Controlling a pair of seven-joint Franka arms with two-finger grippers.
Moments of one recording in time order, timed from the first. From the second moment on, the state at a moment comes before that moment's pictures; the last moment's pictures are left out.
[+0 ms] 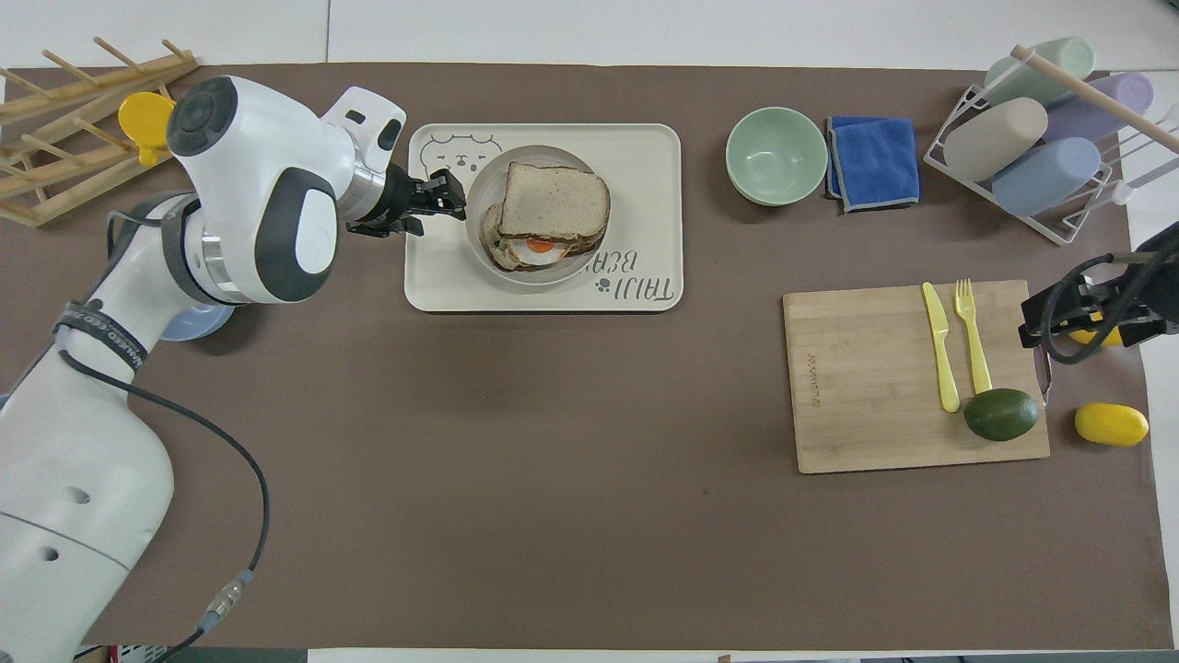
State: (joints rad) left arm -0.16 0.38 -0.10 -1.59 -0.29 2.08 -0.32; right arm 0.03 0.04 -0.10 -1.62 -0.02 1.42 -0.05
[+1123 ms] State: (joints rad) left arm -0.04 -0.13 -0.09 -1.74 -0.08 1.61 -0.16; right arm 0.03 0.03 -0.09 -1.63 -0.02 1.42 -0.05
